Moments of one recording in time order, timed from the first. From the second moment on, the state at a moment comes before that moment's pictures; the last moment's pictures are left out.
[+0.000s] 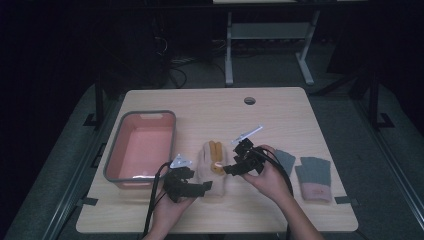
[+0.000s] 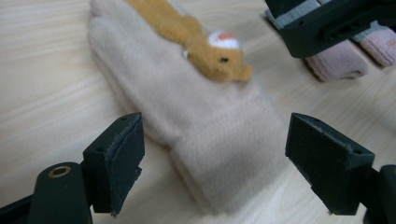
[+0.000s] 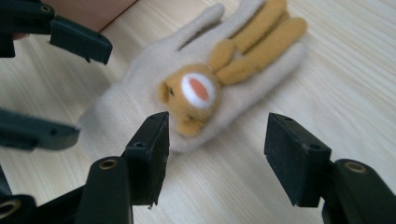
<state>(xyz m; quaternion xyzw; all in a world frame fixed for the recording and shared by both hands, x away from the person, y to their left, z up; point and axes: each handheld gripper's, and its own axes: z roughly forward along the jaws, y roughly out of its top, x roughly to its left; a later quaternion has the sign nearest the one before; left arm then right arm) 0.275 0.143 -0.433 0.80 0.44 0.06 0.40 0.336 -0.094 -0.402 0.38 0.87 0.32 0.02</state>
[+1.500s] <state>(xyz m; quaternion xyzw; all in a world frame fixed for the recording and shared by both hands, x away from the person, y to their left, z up) 0.309 0.082 -0.449 0.86 0.37 0.02 0.36 0.334 -0.127 -0.423 0.44 0.84 0.33 0.00</state>
